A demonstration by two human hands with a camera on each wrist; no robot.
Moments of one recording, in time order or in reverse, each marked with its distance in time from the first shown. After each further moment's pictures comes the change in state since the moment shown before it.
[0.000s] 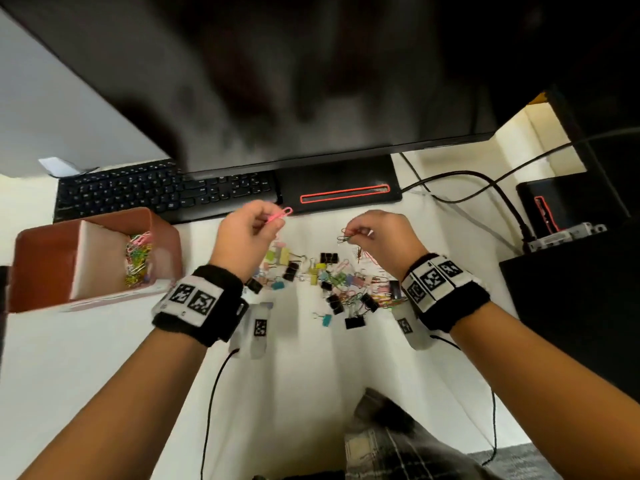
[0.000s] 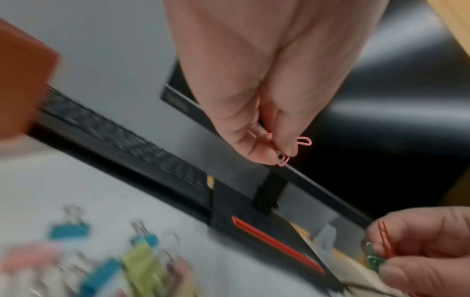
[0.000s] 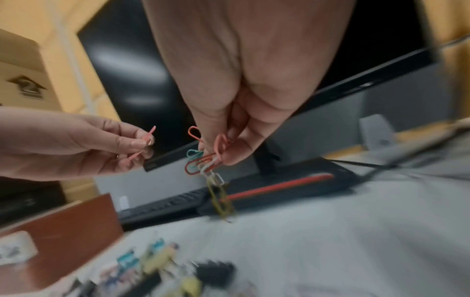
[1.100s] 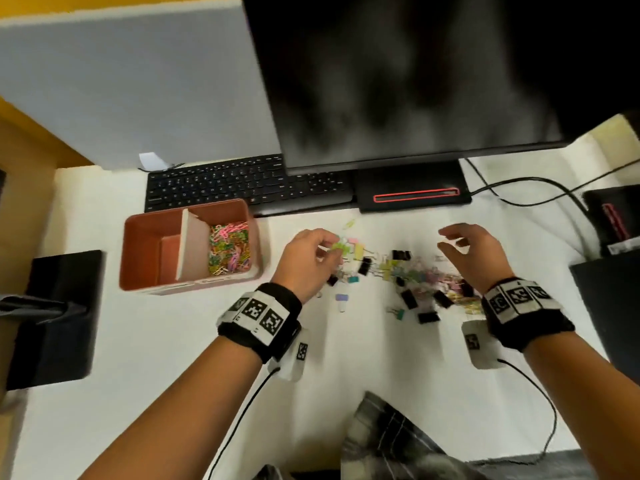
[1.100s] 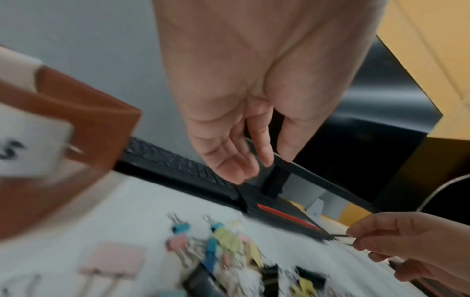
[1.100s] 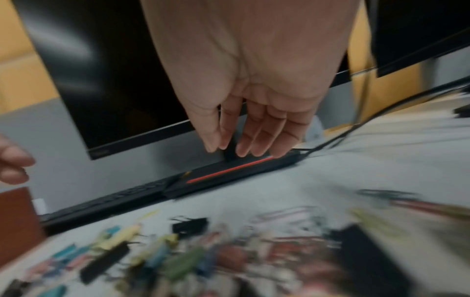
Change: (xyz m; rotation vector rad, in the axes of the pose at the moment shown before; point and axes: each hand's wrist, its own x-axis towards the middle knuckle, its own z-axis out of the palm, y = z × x) left_hand -0.036 -0.054 -0.047 0.105 -0.166 -0.004; right_hand -0.029 0.006 0.027 -0.073 0.228 0.285
